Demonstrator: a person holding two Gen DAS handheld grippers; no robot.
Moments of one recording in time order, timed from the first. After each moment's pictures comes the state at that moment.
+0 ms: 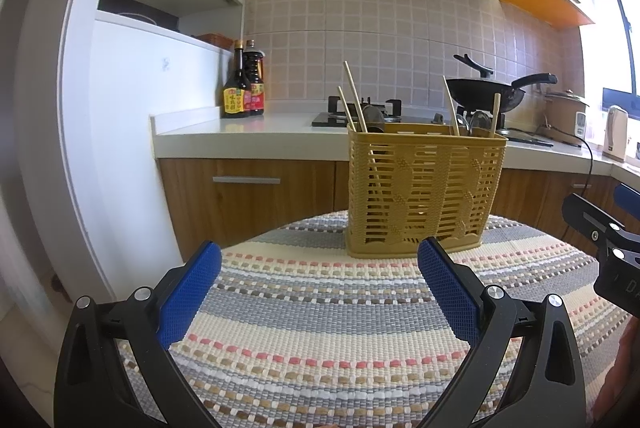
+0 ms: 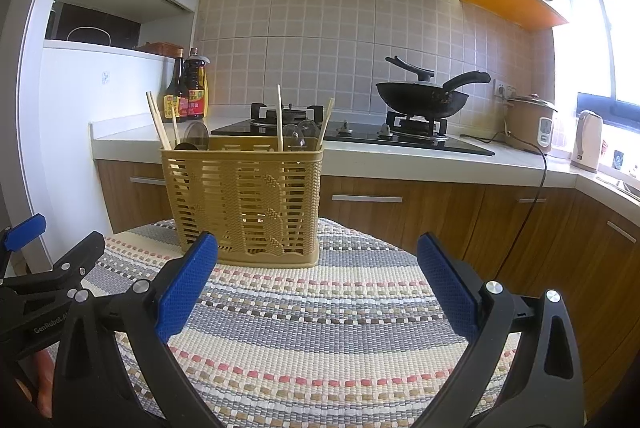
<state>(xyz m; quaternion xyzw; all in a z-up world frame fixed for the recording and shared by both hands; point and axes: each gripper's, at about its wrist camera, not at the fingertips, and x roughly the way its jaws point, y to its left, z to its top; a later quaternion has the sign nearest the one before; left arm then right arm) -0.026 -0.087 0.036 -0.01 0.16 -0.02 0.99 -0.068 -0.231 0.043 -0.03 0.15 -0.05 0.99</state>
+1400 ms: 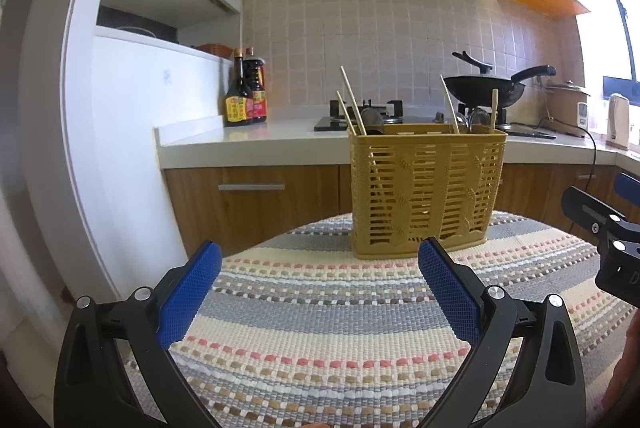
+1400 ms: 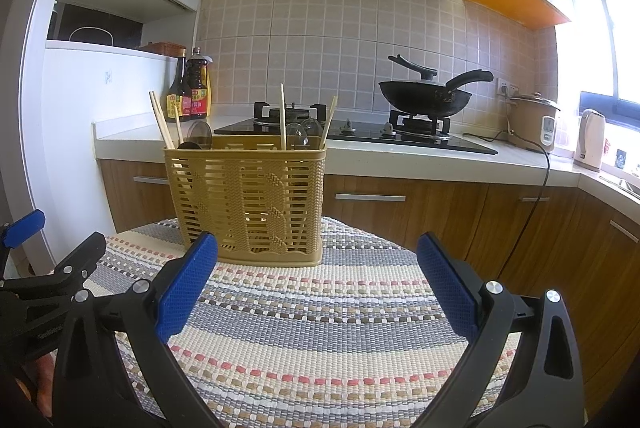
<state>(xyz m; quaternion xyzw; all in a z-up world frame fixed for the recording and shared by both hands) -0.030 -0.092 0.037 0.01 0.15 -0.01 0.99 -0.067 -0.230 0.042 -0.02 0.15 -0.05 0.99</state>
